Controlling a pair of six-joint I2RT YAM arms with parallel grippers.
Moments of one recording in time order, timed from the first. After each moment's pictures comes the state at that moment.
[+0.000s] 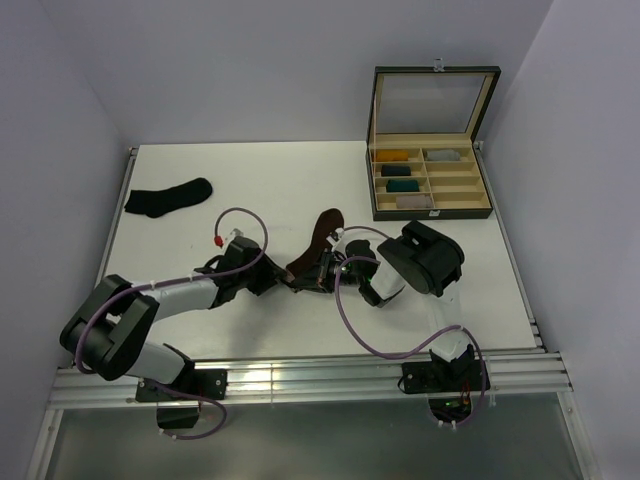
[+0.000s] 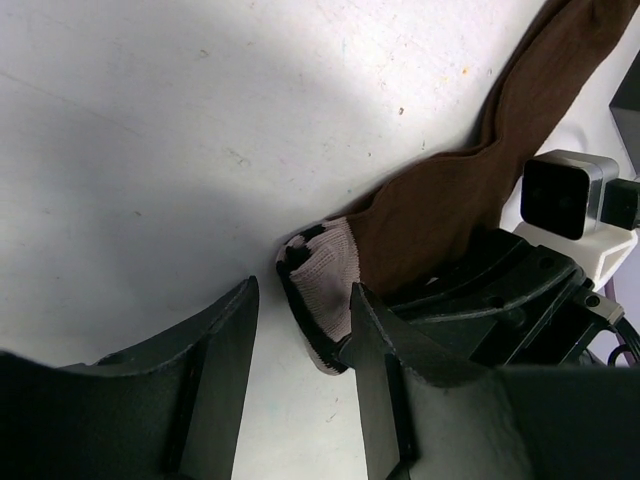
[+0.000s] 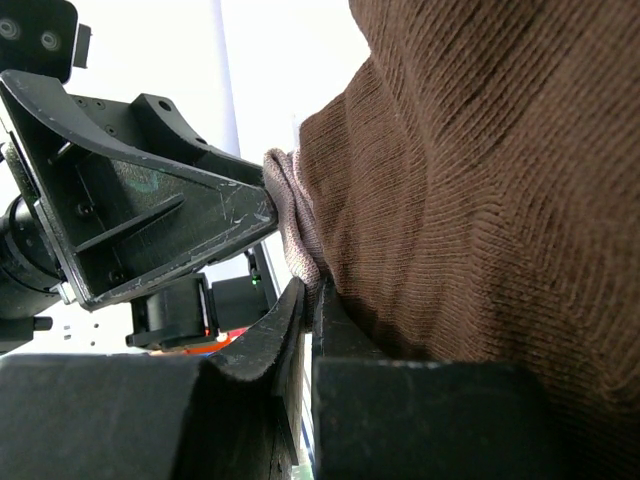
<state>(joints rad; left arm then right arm) -0.59 1.43 0.52 0.11 -0.03 -1.21 0.64 2.10 0.59 1.15 -0.62 1.26</state>
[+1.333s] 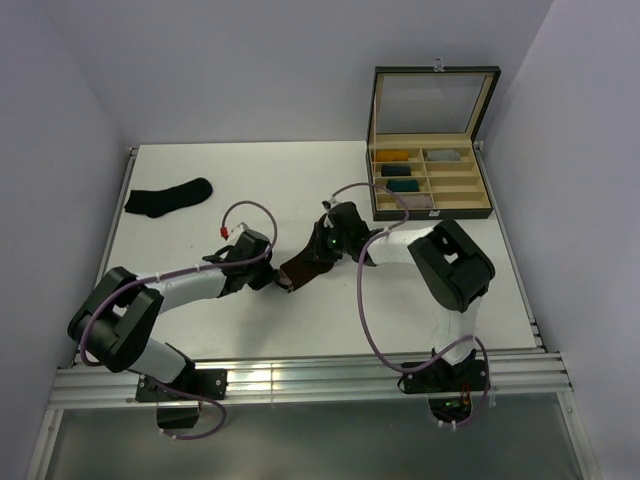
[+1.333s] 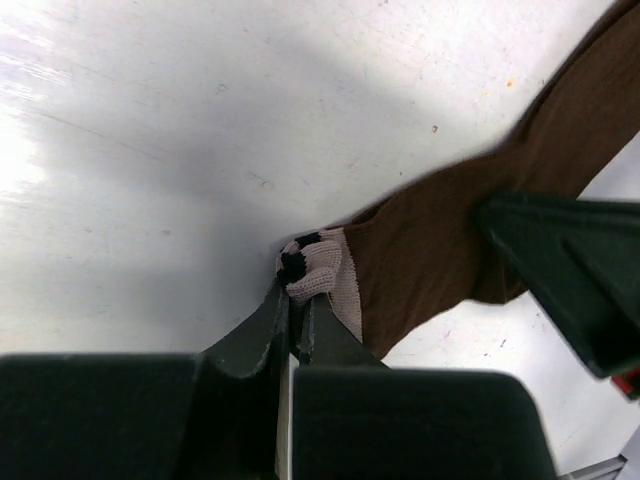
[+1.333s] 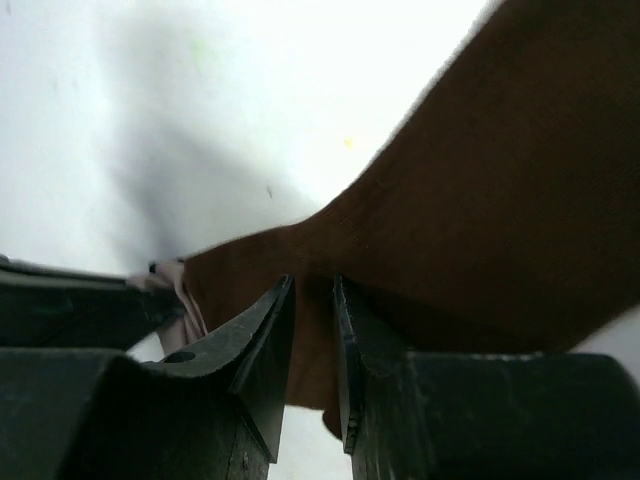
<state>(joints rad) -0.62 1.49 0.66 -0.09 -0.13 -1.11 0.61 1.86 0.94 0.20 -0.28 0.63</state>
